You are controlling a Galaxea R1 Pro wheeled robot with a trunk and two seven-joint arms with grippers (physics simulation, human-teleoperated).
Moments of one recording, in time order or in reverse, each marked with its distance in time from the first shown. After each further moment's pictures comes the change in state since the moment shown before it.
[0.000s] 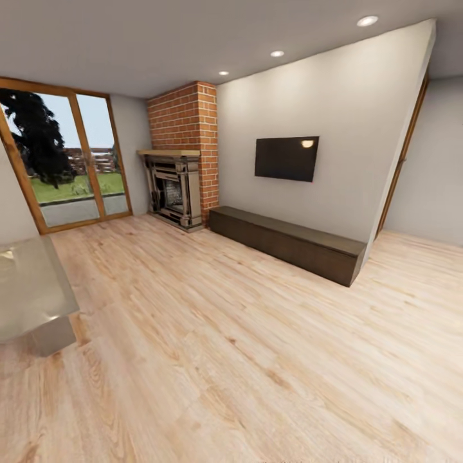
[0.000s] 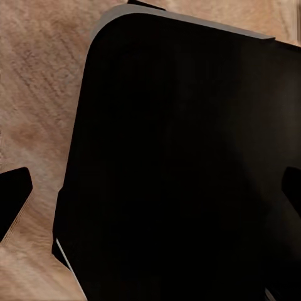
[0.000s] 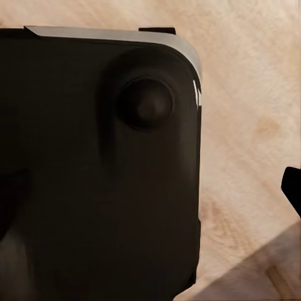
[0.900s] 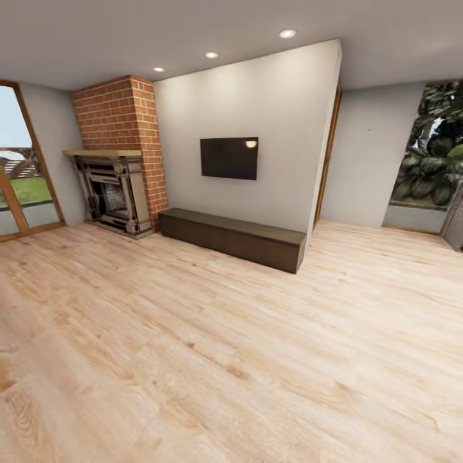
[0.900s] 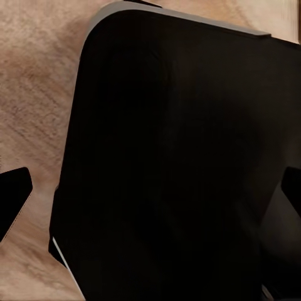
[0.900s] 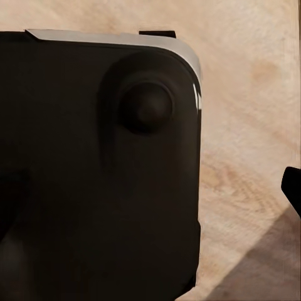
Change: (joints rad) left arm 0.000 -0.005 -0.002 0.001 -0.003 0.002 -0.001; right arm 0.000 0.000 0.001 -0.002 0.001 -0.005 0.000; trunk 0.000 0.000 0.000
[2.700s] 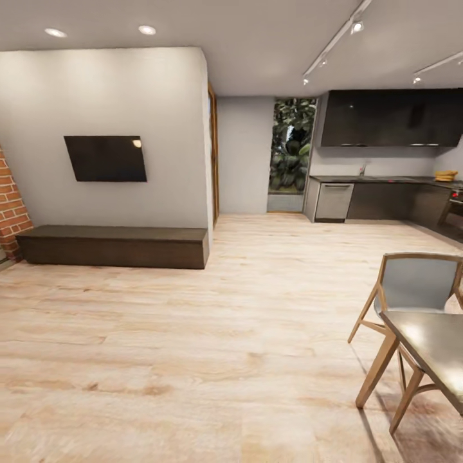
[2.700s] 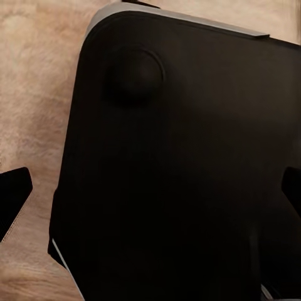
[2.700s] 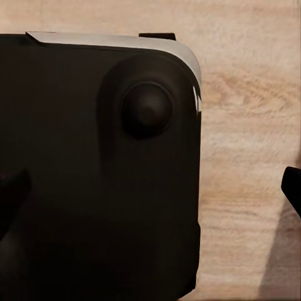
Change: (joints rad) left arm 0.000 0.000 -0.002 -0.001 -0.002 -0.002 -0.002; right arm 0.000 0.000 0.000 0.000 0.000 -0.006 0.000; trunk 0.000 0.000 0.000
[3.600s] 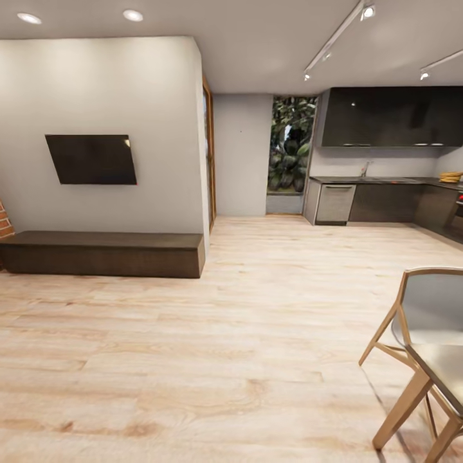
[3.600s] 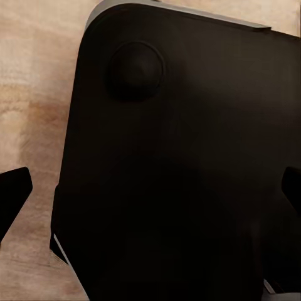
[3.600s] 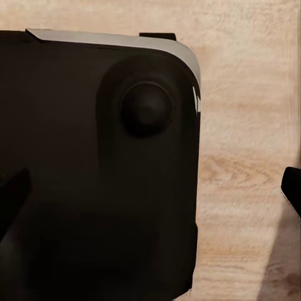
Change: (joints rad) left arm 0.001 0.000 -0.006 0.001 -0.003 0.011 0.000; right arm -0.001 0.000 0.006 0.000 0.012 0.002 -0.003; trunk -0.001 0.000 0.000
